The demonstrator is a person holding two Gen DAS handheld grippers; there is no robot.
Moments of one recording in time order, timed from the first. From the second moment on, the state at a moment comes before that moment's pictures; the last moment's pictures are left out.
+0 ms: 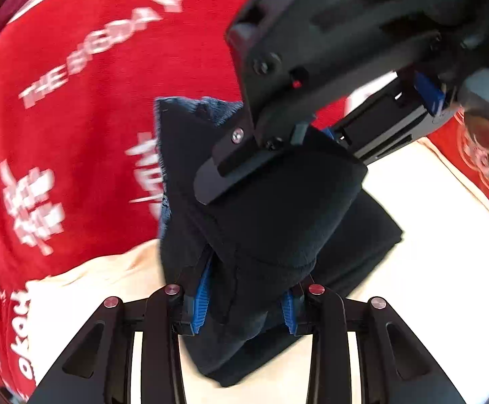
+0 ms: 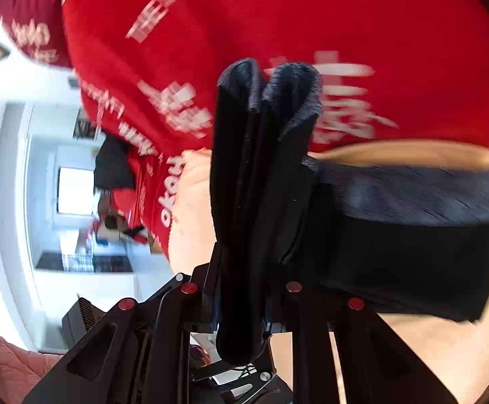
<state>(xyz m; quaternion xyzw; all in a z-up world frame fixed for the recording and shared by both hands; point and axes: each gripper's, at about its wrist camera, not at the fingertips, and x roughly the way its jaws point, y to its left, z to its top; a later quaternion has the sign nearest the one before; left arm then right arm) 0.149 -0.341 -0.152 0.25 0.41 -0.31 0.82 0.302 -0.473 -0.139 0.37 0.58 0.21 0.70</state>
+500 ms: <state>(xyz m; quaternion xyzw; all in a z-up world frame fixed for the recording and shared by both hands) 0.114 -0.440 -0.245 0.34 0.45 -0.29 0.77 0.244 -0.569 -0.267 0.45 0.58 0.14 0.67</state>
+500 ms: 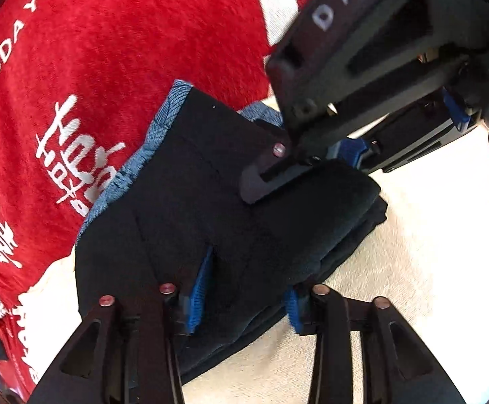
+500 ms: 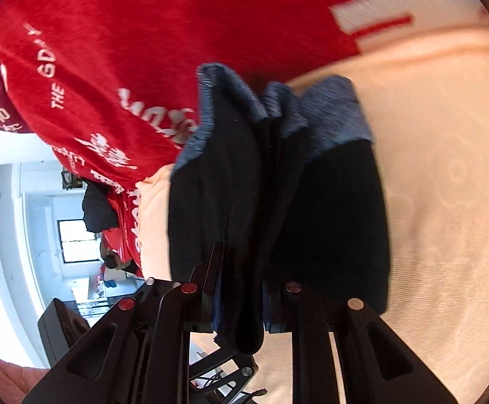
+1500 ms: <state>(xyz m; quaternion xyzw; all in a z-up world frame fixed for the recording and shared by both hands) 0.213 -0.275 -0.212 0.16 0.60 -0.17 0.76 0.206 -0.529 -0.205 0.27 0.64 -0.02 0.72</state>
